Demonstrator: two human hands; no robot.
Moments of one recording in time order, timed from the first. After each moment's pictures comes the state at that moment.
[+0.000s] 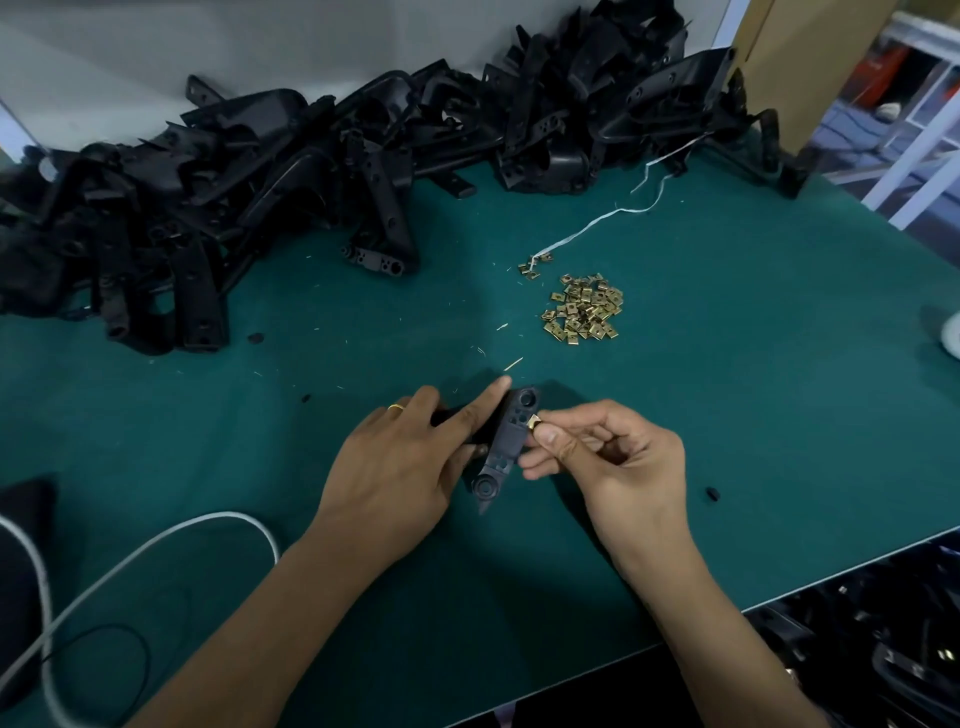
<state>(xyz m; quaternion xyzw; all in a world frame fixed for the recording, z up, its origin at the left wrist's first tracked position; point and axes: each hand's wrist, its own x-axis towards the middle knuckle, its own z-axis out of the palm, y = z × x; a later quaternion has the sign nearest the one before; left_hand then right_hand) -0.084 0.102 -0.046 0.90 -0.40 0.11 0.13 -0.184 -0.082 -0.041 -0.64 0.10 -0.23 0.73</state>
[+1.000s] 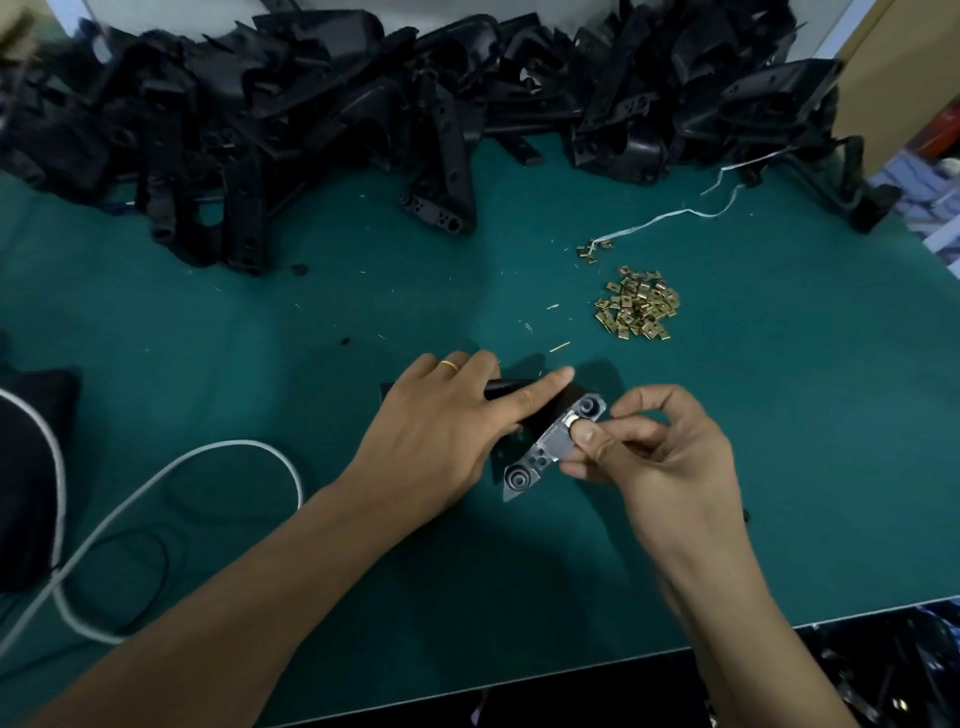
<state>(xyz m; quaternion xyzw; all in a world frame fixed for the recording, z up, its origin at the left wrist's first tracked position) -0.081 0.104 -0.048 0.88 -0.43 0.14 0.14 -0.188 -0.075 -0.011 -0.67 0.20 -0.14 0.70</state>
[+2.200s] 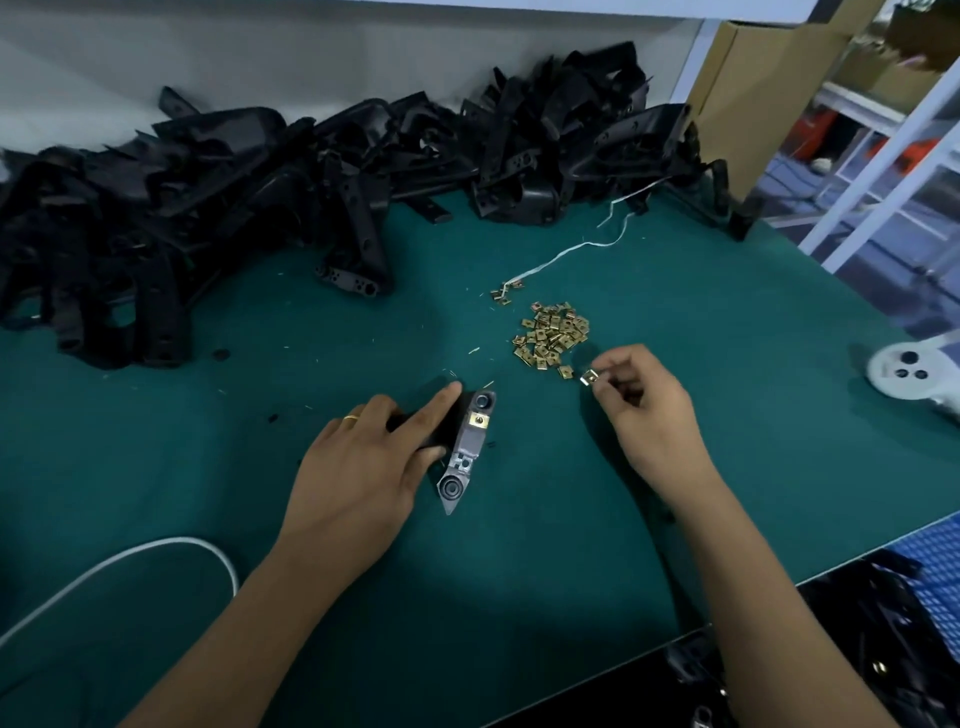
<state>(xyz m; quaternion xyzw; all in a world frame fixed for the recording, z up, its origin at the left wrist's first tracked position) -0.077 0.101 -0.046 0.91 -0.35 0.13 0.19 -0.148 -0.186 -0.034 -0.84 0.22 -0.20 0.45</state>
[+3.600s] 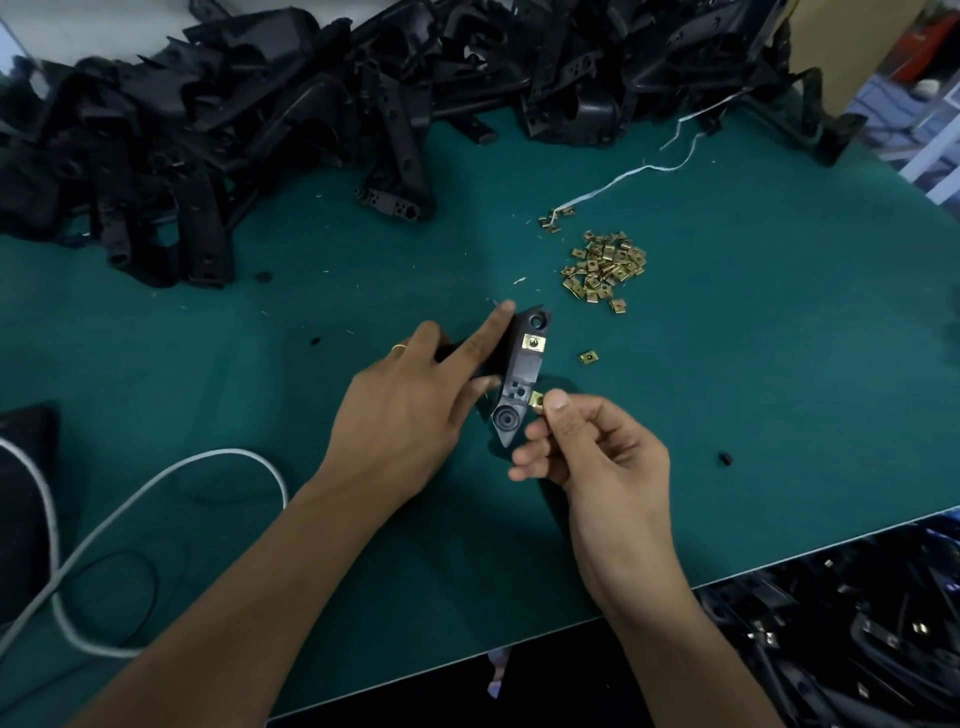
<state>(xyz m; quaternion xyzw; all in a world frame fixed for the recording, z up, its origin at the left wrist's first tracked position) -0.087 0.101 -0.038 0.92 -0.34 0.10 0.18 -0.202 -0.040 -0.041 -0.54 0.20 -0.19 0.79</state>
